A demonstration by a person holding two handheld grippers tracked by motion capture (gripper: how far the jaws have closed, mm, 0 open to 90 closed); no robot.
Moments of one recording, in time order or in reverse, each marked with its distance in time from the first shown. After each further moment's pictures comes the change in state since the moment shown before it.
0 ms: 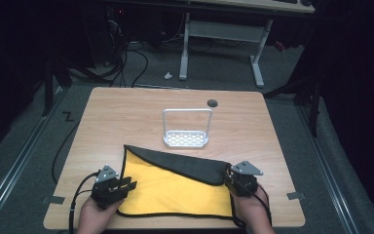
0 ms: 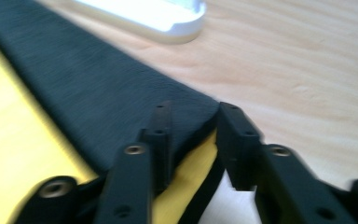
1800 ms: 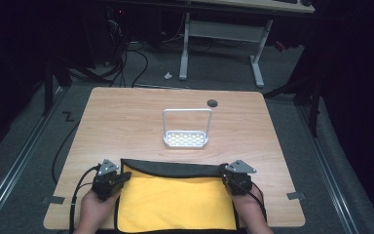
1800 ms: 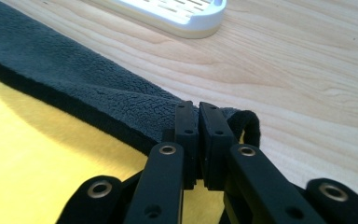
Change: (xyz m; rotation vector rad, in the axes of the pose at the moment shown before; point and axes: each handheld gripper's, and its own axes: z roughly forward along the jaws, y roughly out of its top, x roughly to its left) left arm 0.020 0.012 0.018 0.015 0.067 -0.017; right arm 0.005 0.003 0.019 0.023 0.033 -0.024
